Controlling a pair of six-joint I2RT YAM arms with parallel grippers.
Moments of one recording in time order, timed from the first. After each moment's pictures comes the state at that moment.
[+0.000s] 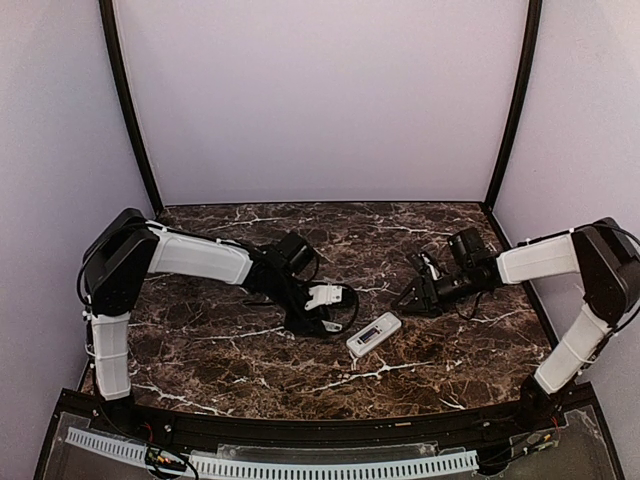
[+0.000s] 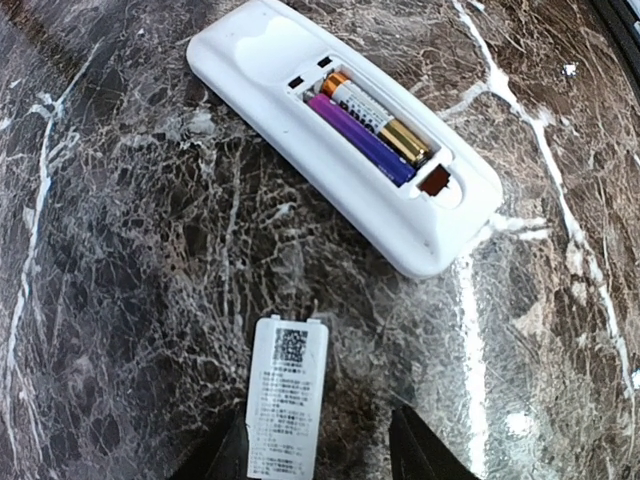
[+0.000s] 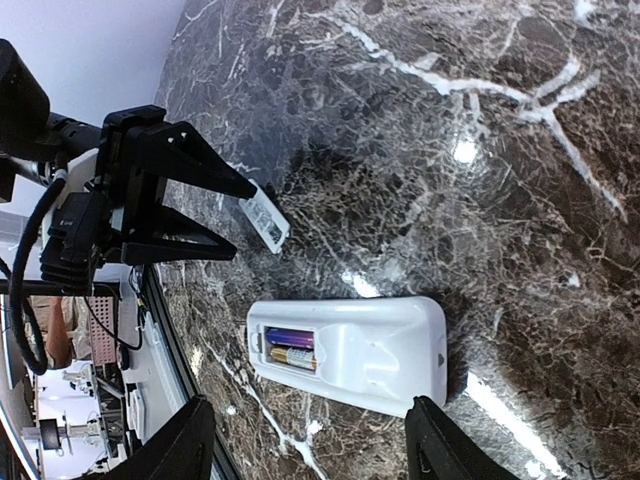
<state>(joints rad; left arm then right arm) -0.84 2.02 1.32 -0.39 0.43 0.71 0.37 1.59 0.75 -0.16 -0.89 0.28</state>
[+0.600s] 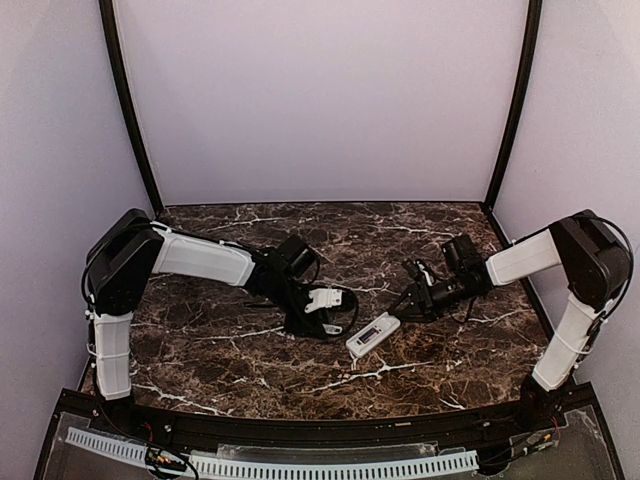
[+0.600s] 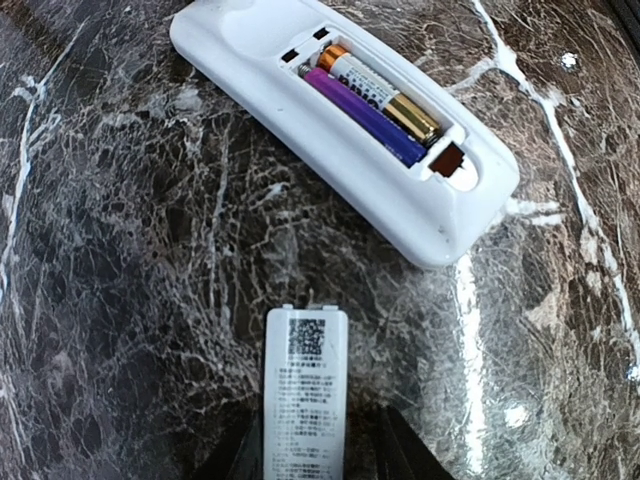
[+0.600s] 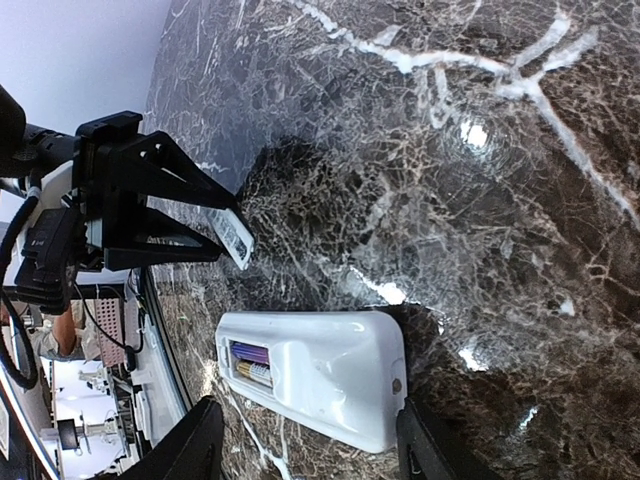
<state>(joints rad) -0.83 2.05 1.33 -0.39 0.42 0.72 0.37 1.73 0.76 -0.08 -0.92 0.30</state>
